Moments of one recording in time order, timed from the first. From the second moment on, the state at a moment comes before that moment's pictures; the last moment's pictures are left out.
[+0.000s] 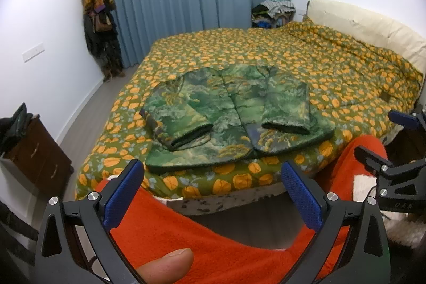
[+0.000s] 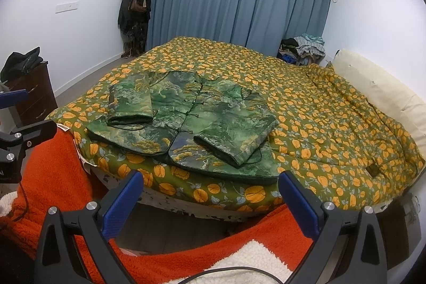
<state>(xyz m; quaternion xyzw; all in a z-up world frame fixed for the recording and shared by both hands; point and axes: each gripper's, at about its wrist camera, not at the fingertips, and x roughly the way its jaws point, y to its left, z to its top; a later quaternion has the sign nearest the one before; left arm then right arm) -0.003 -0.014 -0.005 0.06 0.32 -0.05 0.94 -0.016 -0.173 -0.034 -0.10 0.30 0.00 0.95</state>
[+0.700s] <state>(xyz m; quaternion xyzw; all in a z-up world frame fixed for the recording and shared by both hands) -0.007 -0.016 -0.004 0.07 0.32 -0.05 0.94 -0.016 -0.171 -0.034 -0.10 0.30 0.00 0.95</state>
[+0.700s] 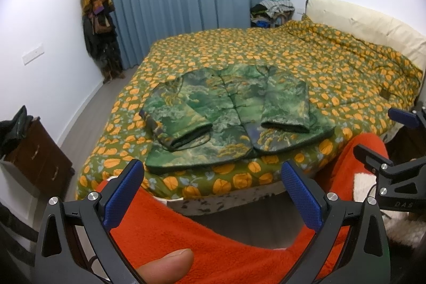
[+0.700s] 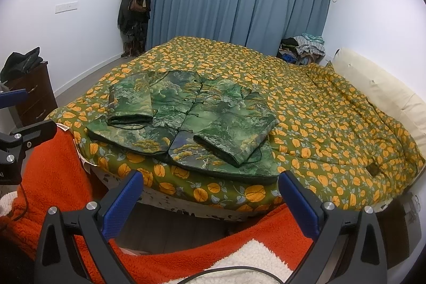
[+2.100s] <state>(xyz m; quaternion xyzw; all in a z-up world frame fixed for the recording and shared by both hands) -0.009 -0.020 0.003 0.07 0.30 -0.05 0.95 -0.013 -0.169 -0.034 -0.10 0.31 0.01 0.95</state>
